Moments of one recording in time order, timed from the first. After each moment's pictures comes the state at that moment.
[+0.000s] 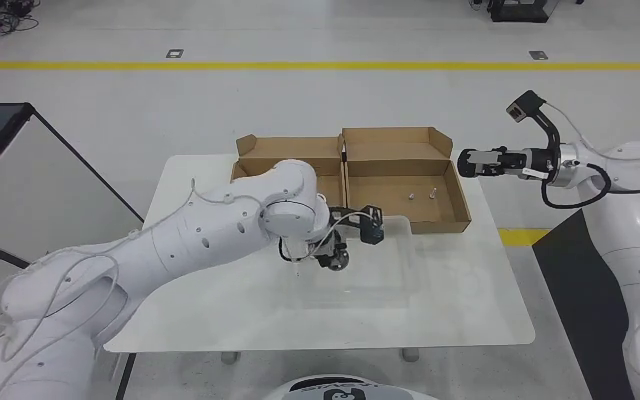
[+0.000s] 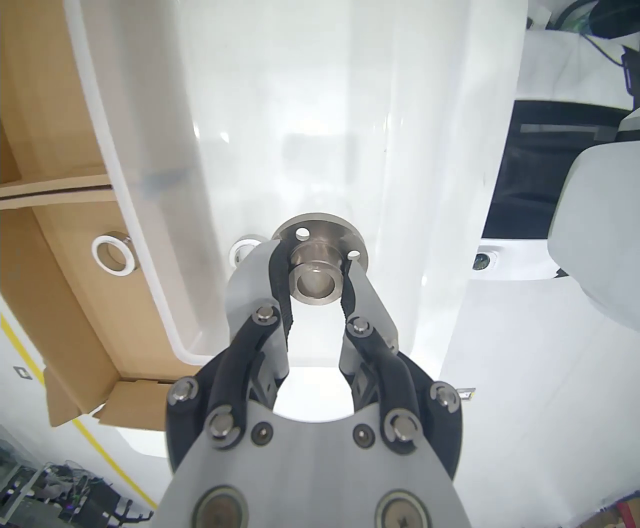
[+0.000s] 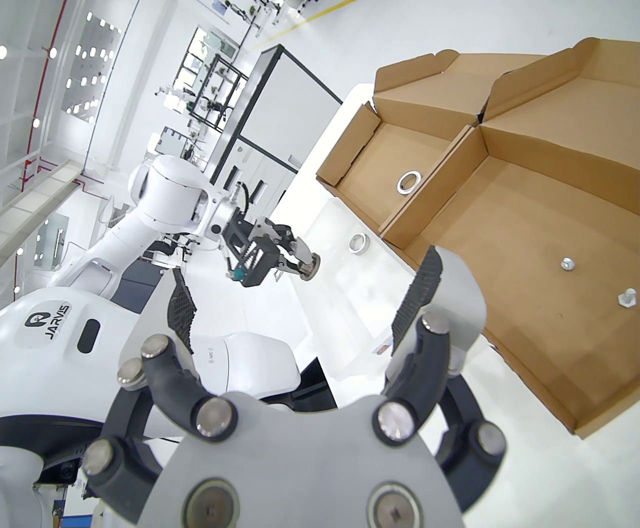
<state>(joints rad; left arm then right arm) 0.43 -1.14 -0.27 -1.65 0.40 -0.47 -1.32 -0.92 -0.78 1.30 -1.20 0.49 -0.41 1.41</state>
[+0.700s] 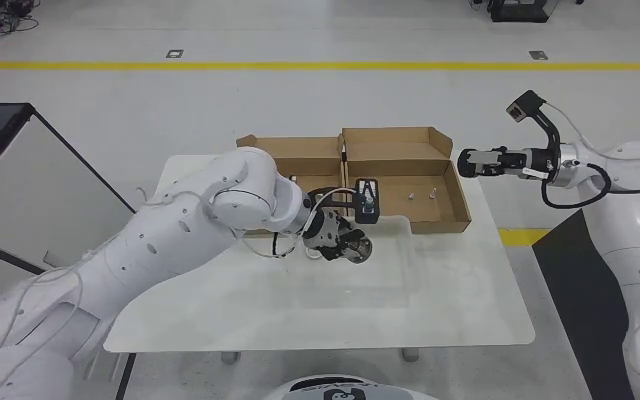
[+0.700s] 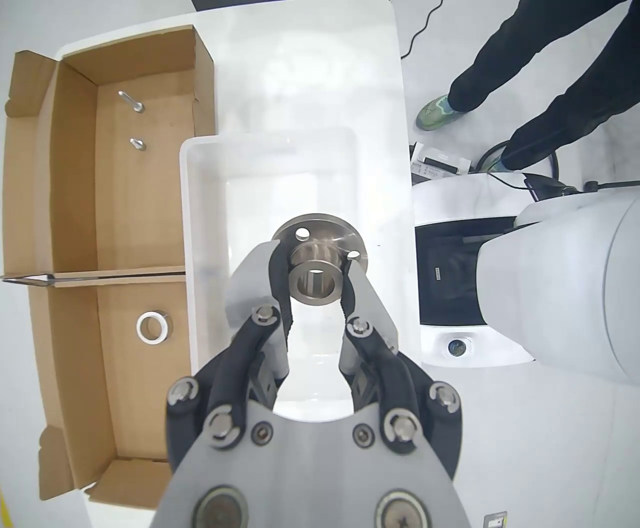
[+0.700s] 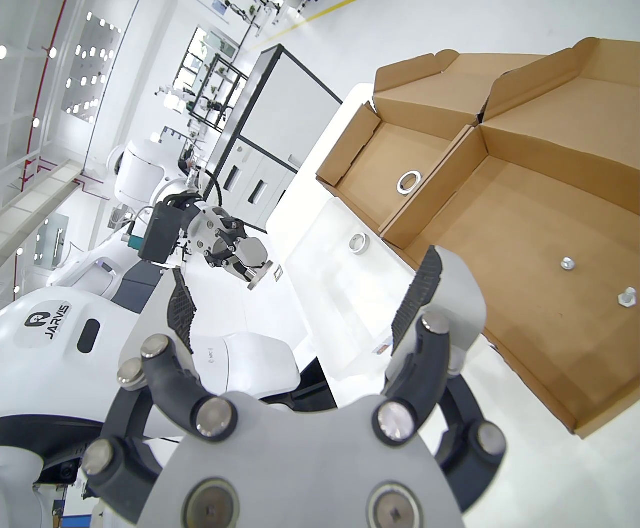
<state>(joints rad) 0.57 -1.02 -0.52 -1.78 0.30 -0.58 -1.12 -0.92 -0.78 1.30 -1.20 0.49 -0.41 1.41</state>
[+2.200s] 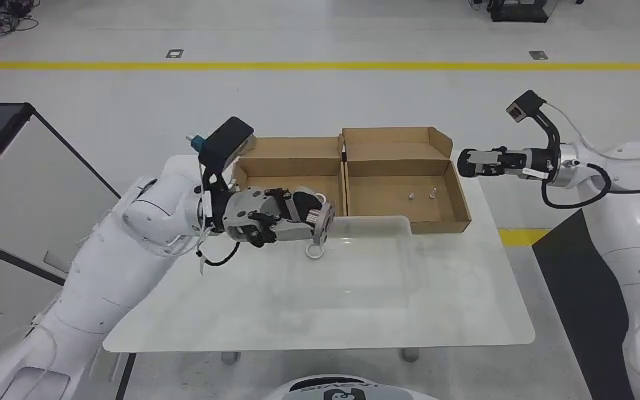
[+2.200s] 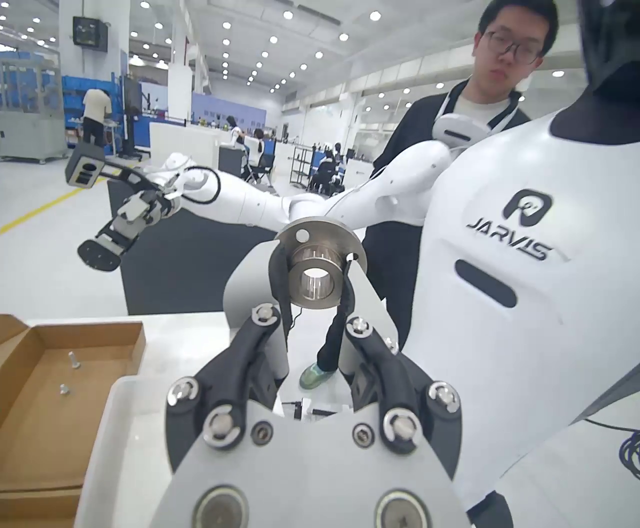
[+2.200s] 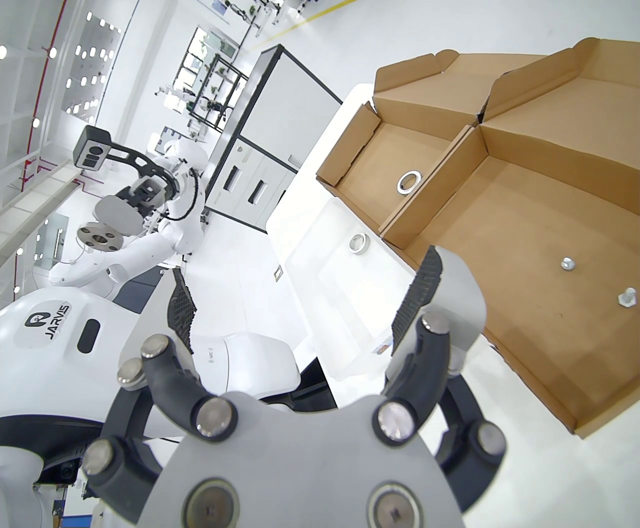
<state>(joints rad) 1.02 -0.88 -1.01 -1.83 -0.44 -1.01 -0.81 -0.92 -0.78 1.30 -1.20 0.49 -0.41 1.41</state>
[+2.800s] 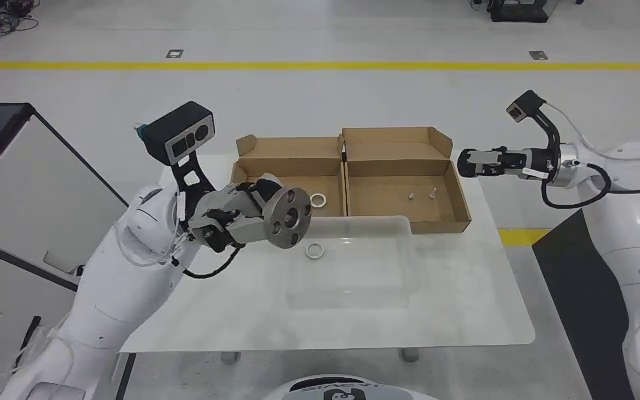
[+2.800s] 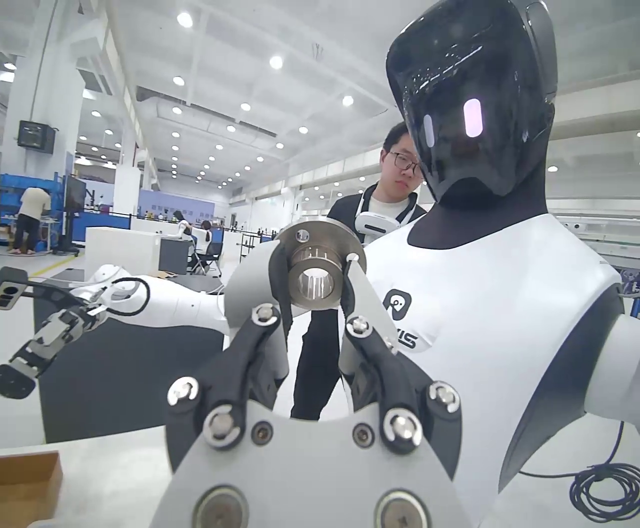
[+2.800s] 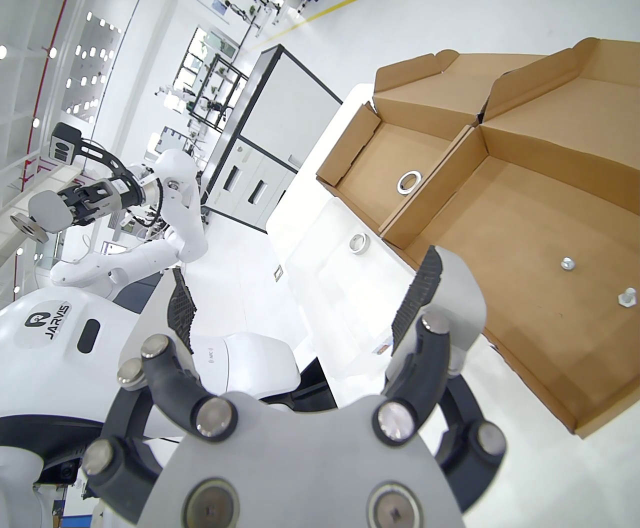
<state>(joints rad) 1.10 -0.96 -1.10 -1.92 -0.67 -1.01 -0.81 -0.92 -0.78 1.30 -1.20 0.49 -0.41 1.41</state>
